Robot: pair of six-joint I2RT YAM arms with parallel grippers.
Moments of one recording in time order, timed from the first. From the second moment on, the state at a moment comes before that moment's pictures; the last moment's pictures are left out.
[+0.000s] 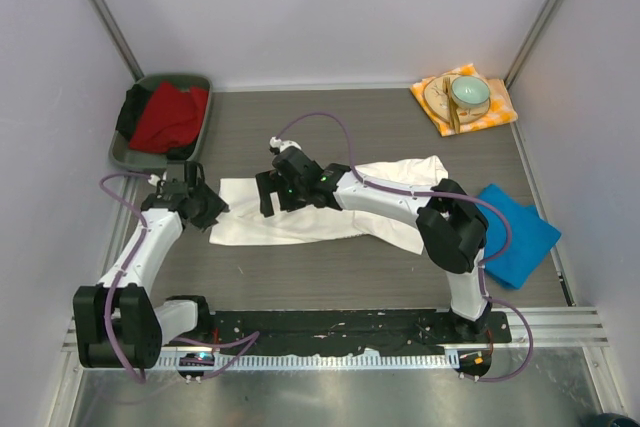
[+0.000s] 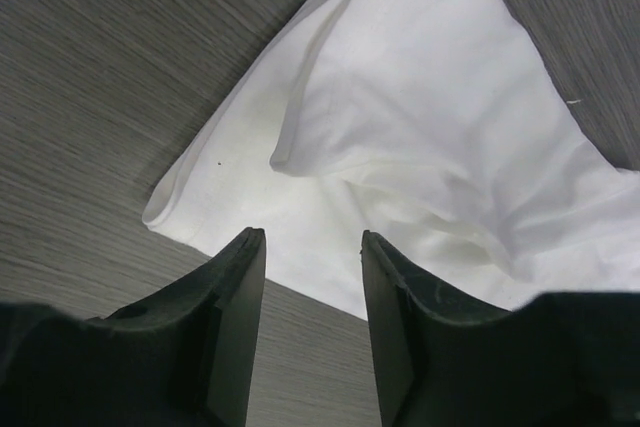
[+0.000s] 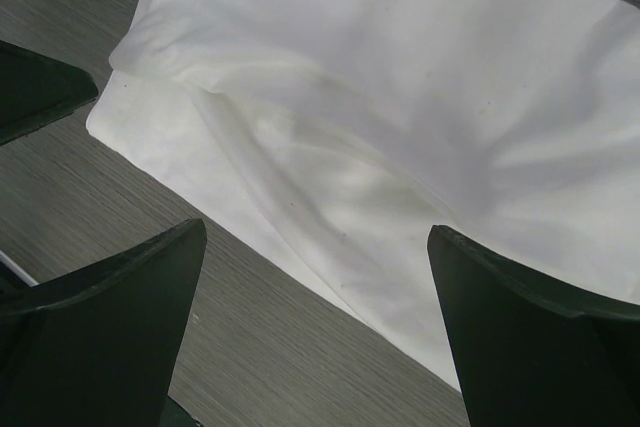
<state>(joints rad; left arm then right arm) -0.01 1.15 0.75 -0.61 0.00 -0.82 0.96 1.96 1.51 -0.34 0.04 0.54</state>
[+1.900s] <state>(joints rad) -0.01 1.32 0.68 -0.39 -0.14 -1.00 0.93 1.97 1.49 -0.34 0.04 0.49</state>
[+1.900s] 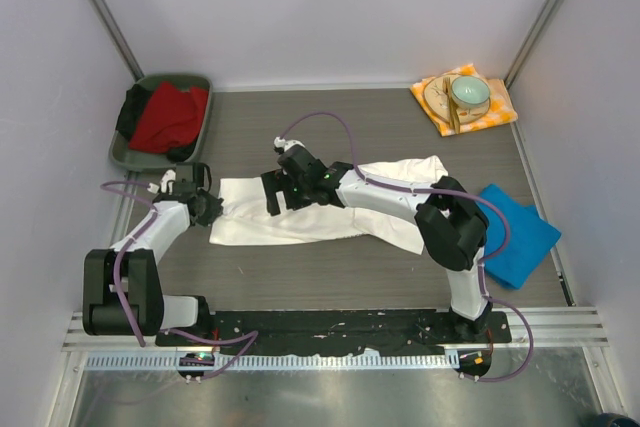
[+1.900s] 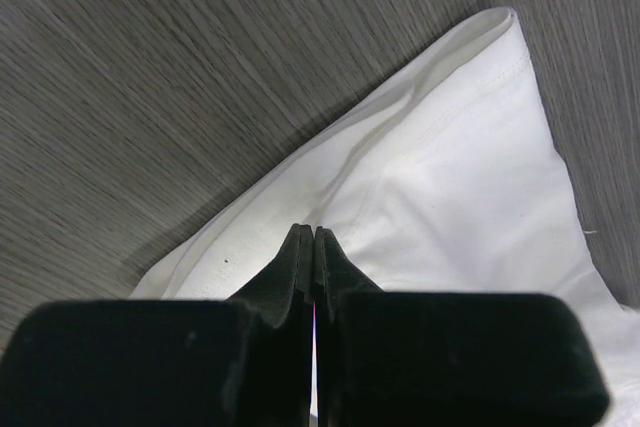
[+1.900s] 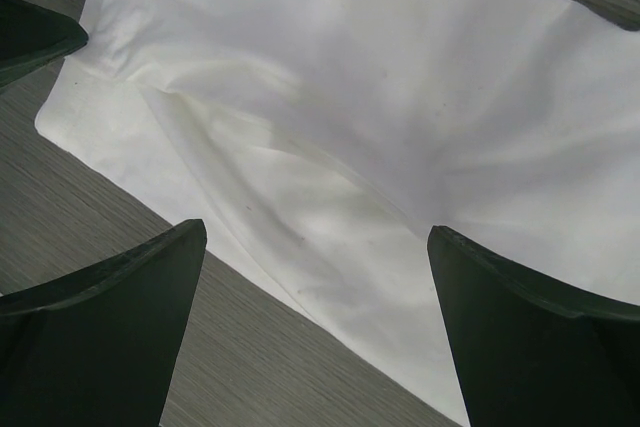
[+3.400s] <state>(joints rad) -0.01 1.24 0.82 -0.47 -0.22 -0.99 0.91 2.08 1.49 -0.18 -0.07 0.51</state>
